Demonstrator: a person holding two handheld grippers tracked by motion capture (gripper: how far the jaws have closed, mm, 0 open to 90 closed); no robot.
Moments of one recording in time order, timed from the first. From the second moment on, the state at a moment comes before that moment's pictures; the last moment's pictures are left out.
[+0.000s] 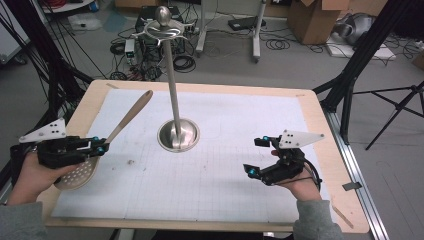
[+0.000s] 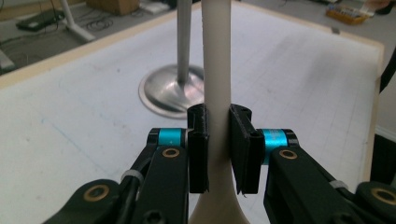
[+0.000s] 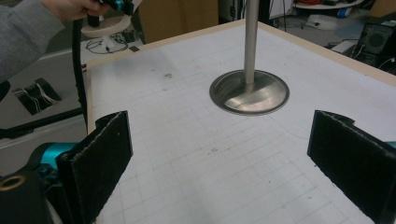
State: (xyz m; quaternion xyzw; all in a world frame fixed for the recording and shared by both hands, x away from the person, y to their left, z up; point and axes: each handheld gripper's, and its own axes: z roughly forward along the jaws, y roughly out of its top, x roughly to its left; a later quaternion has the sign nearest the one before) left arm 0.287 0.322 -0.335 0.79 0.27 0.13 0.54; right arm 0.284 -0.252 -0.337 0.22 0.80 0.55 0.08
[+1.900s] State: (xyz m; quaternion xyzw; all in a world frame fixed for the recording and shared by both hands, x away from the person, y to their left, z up) left arm 0.312 0.344 -0.262 0.74 0.25 0.16 0.60; right arm 0.281 -0.269 -0.331 0.23 0.78 0.57 0.09
